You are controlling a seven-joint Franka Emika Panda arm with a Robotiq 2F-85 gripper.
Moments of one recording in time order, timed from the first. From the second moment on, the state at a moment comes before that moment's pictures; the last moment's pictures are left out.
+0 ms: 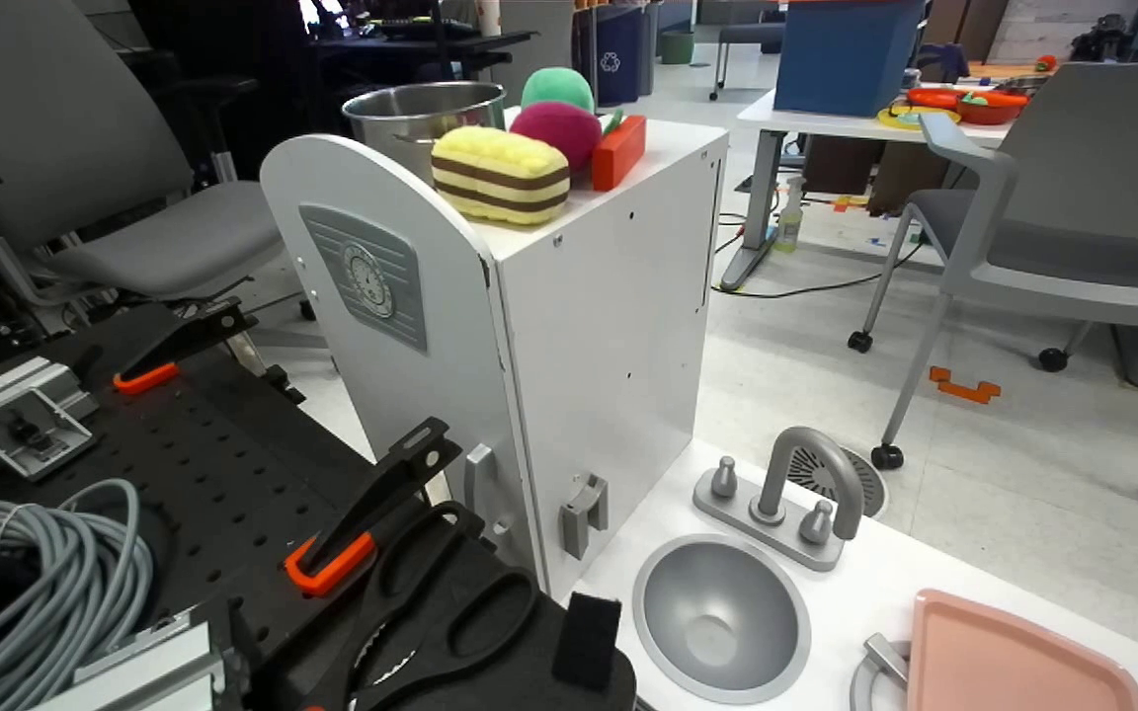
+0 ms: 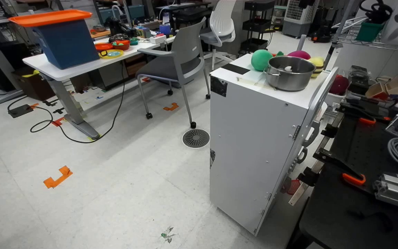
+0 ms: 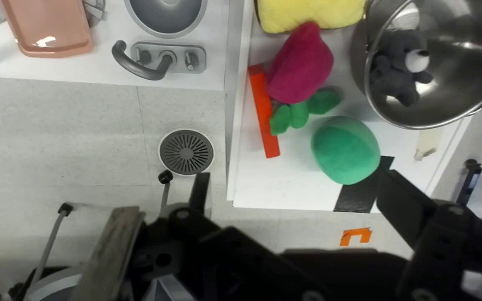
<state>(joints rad) -0.10 -0.03 -0.10 -2.23 0.11 2.38 -0.41</state>
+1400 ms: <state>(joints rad) -0.05 -0.16 -0.08 -2.31 0.11 2.38 -0.41</state>
